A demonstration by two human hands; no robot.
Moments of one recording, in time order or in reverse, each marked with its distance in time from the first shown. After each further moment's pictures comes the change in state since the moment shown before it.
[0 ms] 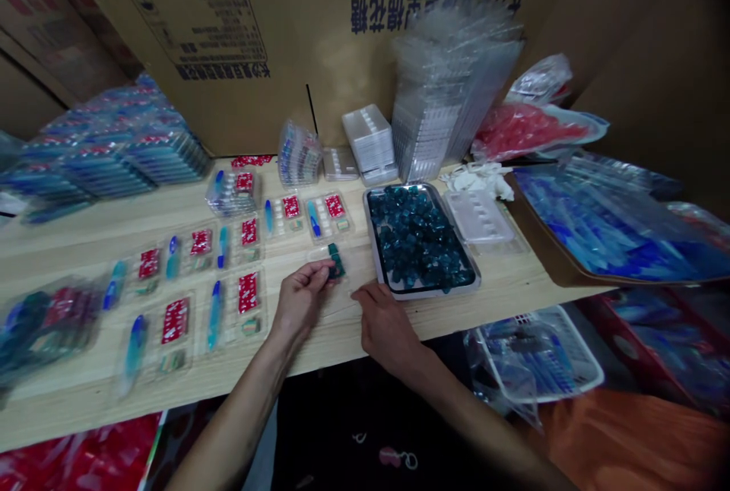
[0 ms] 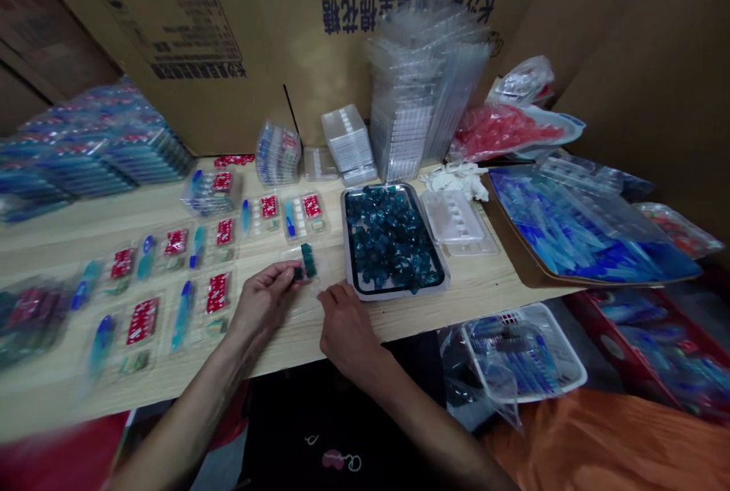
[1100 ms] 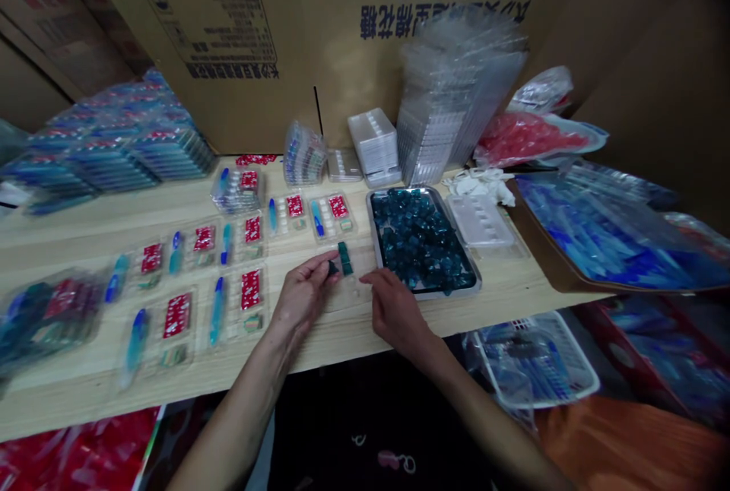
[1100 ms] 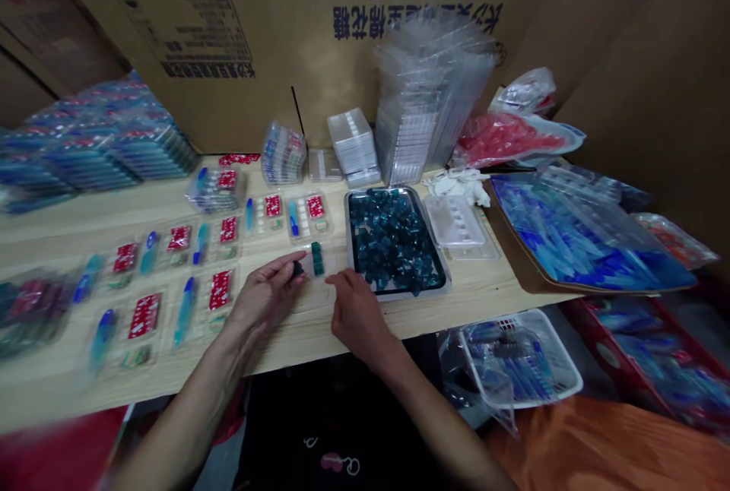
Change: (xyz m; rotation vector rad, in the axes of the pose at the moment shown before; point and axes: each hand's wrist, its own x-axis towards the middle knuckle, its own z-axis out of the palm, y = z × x) left_hand 0.000 0.019 0.004 -0.156 -0.011 -0.135; right_hand 0.012 0.015 -0.011 0.136 0.133 -0.006
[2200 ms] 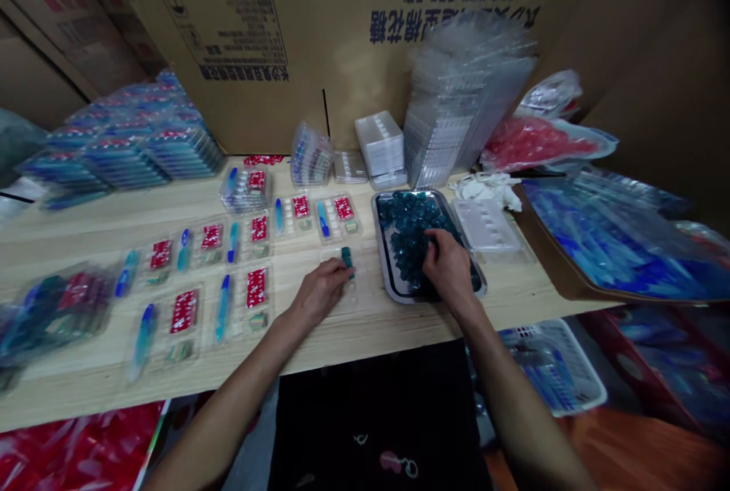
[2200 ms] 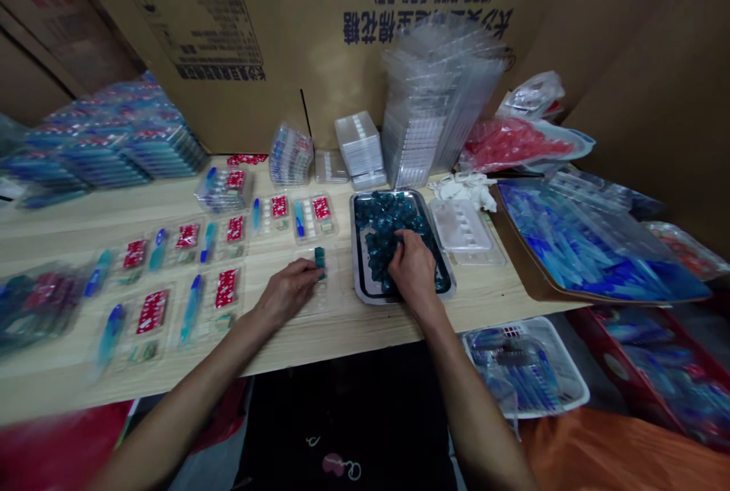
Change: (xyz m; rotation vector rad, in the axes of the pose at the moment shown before) left_hand 0.038 -0.029 -0.034 1.303 -0.351 0.902; right_hand 0.039 0.080 -0.052 -0.364 0.281 0.291
